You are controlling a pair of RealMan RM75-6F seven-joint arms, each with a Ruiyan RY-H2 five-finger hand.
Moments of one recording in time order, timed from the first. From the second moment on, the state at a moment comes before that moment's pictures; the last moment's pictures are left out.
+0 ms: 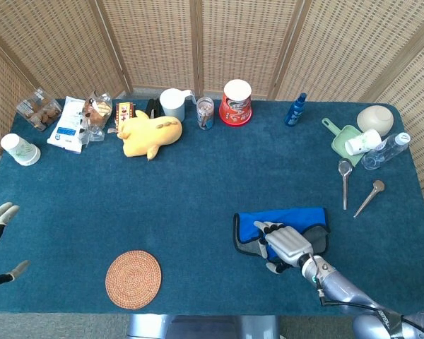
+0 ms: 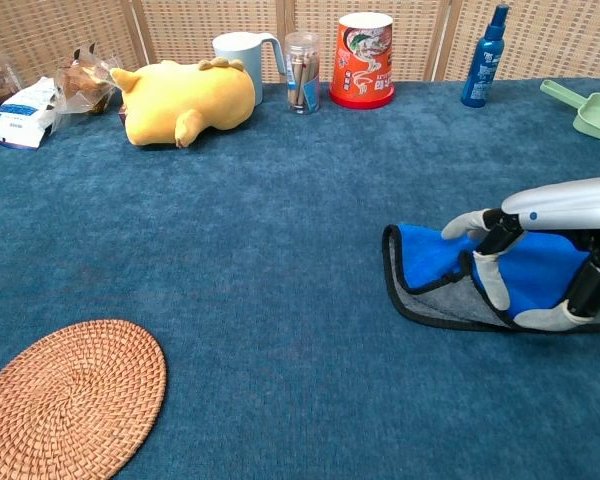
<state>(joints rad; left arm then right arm) -0.01 -0.80 0.04 -1.99 1.58 1.50 -0.01 0.81 -1.09 -0.05 -2.04 -0.92 0.77 -0.39</state>
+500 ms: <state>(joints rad) -0.01 -0.80 0.04 -1.99 1.58 1.50 -0.01 0.80 -1.14 -0.03 -1.90 -0.91 0.84 -0.40</state>
